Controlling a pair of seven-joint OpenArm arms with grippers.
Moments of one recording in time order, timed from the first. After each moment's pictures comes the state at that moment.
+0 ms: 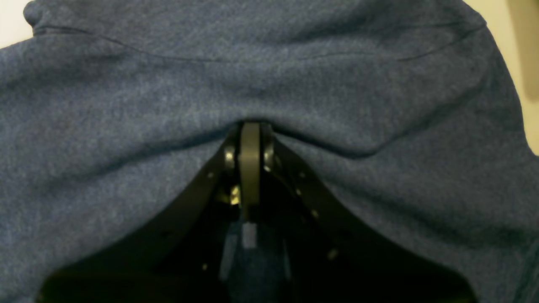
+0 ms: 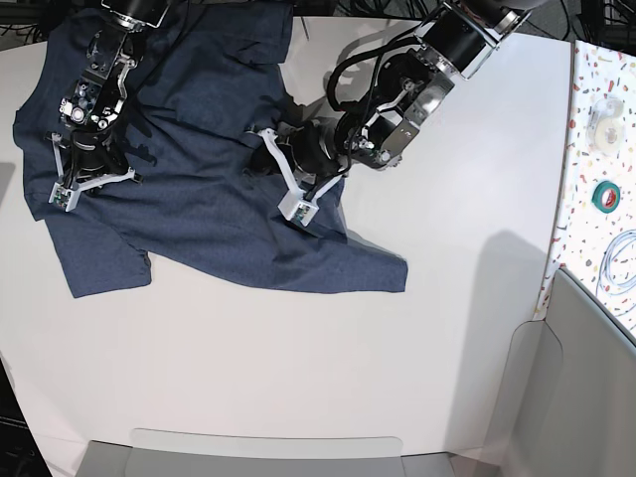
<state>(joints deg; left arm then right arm) -7.4 -8.3 35.6 87.9 -44.3 3.3 45.4 -5.6 0.3 29.6 90.8 2.0 3.4 -36.6</state>
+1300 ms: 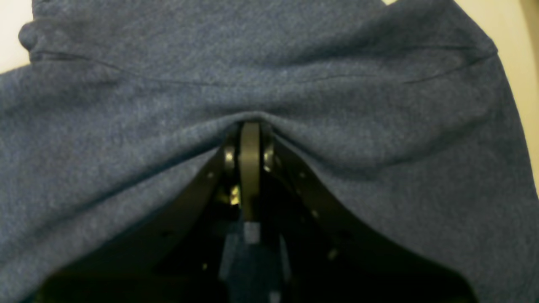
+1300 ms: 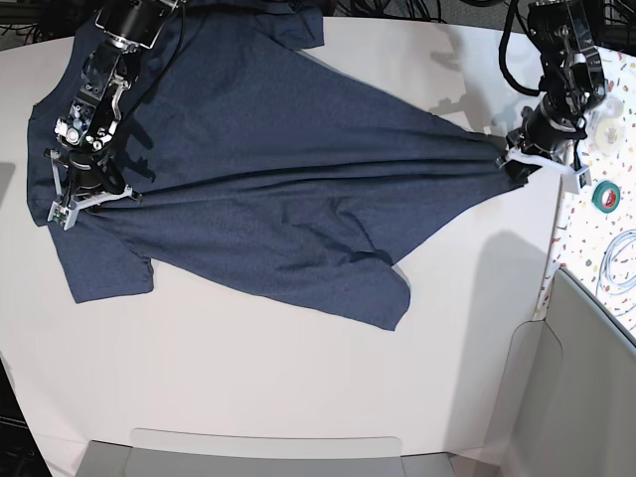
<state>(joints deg) 18.1 -16.9 -24.2 100.3 -44.9 3.0 49.8 0.0 2.0 29.6 86.7 2.1 3.6 -38.9</state>
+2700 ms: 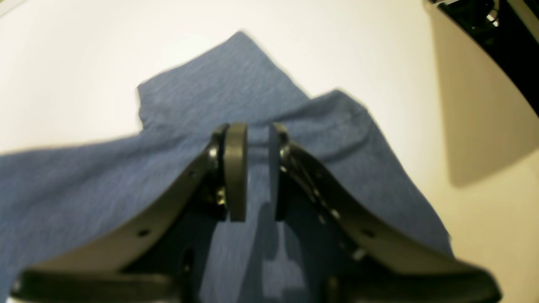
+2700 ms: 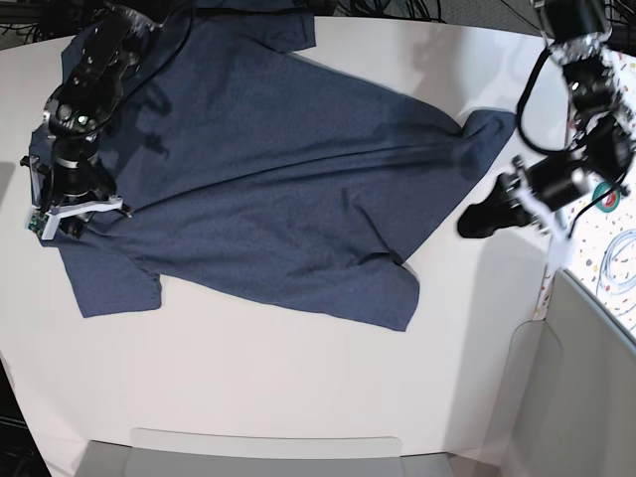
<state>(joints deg) 0.5 -24.0 -18.8 100.3 -77.8 -10.3 74.1 -4.8 -3.0 29.6 113.6 2.4 3.8 -43.3</state>
